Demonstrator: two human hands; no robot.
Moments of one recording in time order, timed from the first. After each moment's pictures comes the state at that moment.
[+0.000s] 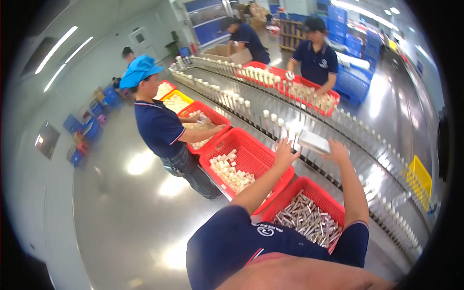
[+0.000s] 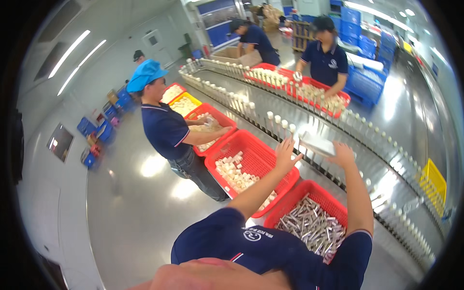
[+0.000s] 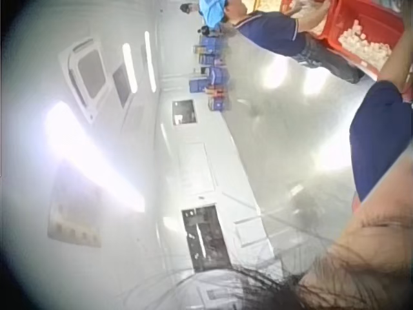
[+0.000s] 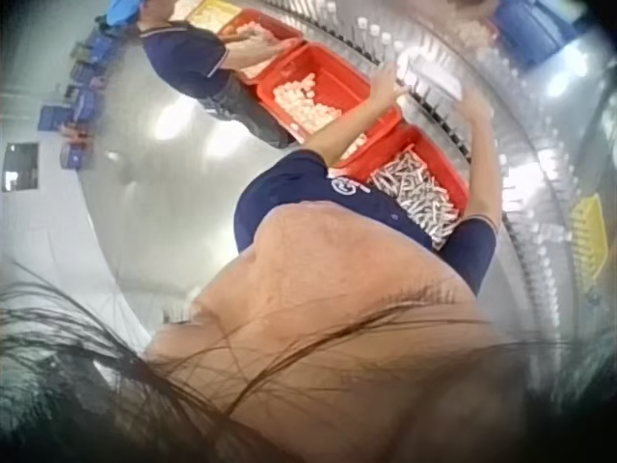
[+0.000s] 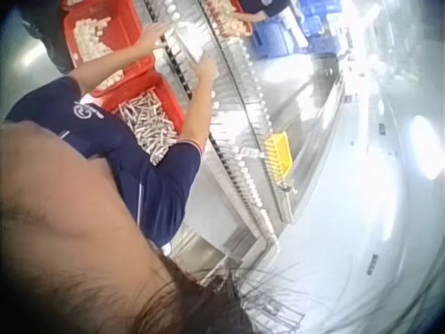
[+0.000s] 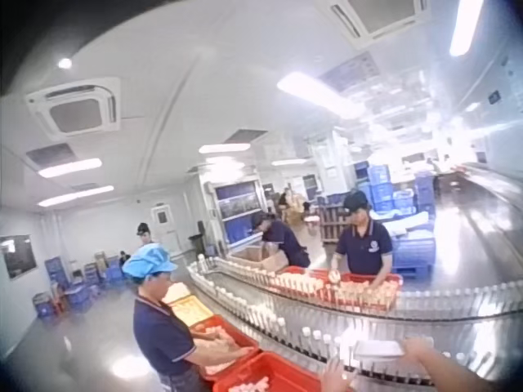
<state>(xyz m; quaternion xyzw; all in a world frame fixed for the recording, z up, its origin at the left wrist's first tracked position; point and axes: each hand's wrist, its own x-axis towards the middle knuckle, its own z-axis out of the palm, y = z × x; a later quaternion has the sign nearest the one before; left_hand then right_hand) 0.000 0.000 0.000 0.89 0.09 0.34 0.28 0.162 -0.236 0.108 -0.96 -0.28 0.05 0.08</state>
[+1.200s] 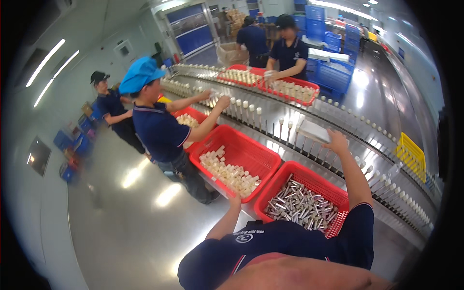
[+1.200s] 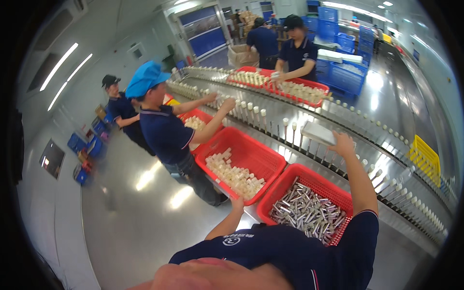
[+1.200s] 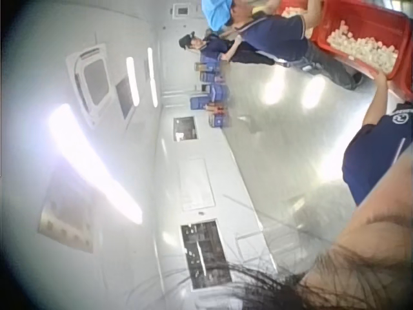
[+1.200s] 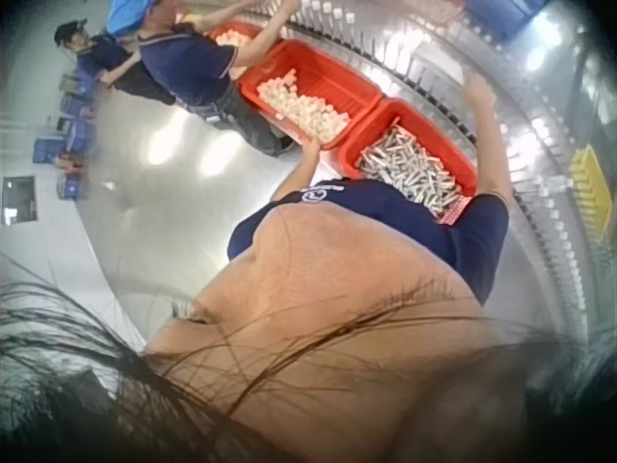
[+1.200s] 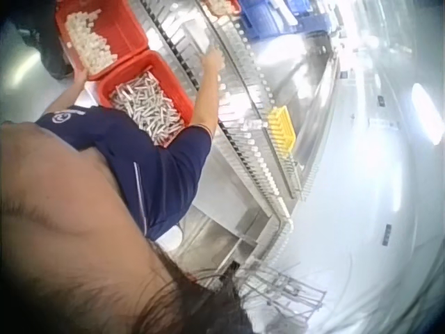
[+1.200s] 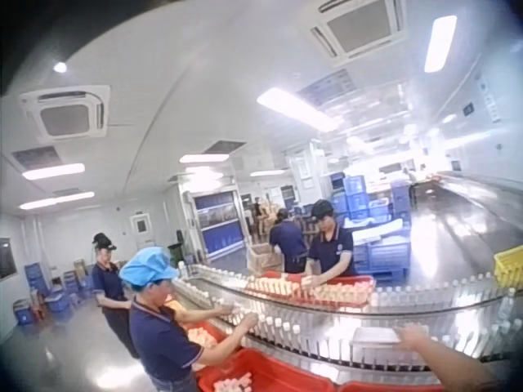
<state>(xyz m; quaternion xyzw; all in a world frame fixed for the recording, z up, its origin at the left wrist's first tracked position) -0.192 0.036 -0.167 0.53 0.41 0.34 0.66 0.152 -0.334 0.108 -0.97 -0.23 -0.07 0.10</state>
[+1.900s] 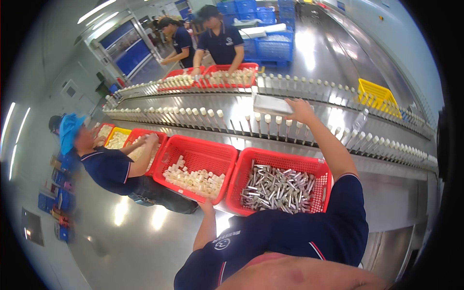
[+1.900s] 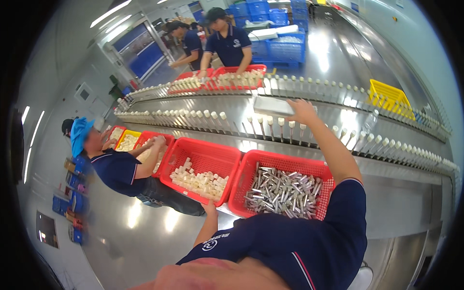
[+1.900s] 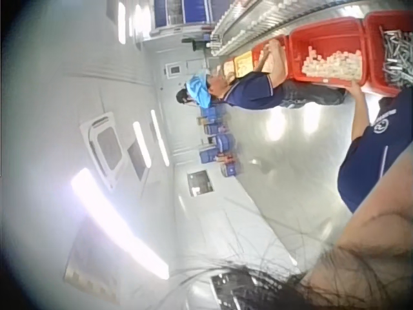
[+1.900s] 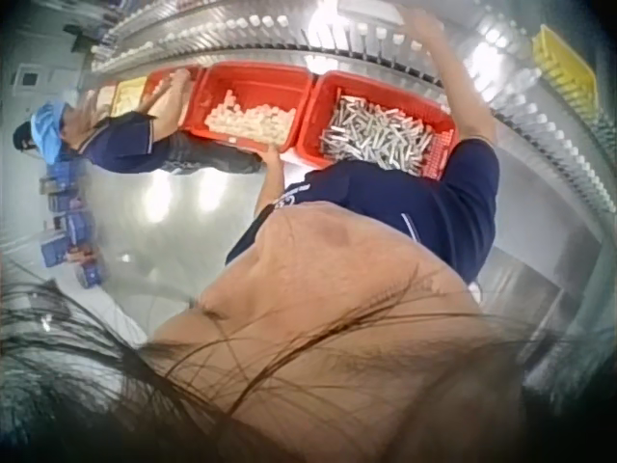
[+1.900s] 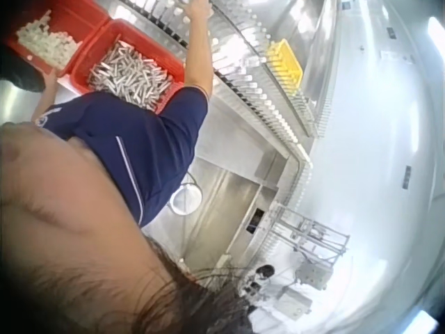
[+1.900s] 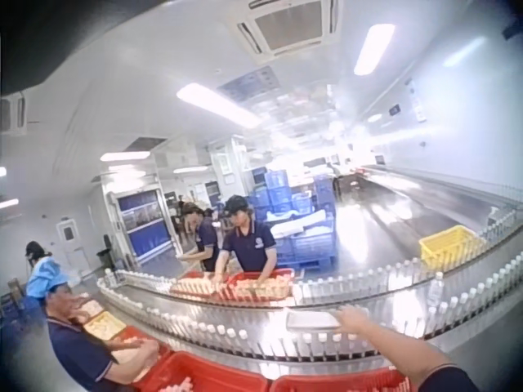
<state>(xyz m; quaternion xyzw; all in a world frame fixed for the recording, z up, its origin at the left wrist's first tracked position) -0.202 0.041 -0.200 0.57 0.28 0.37 0.68 0.145 -0.410 0.106 -0.95 -0.24 -0.10 0.15</state>
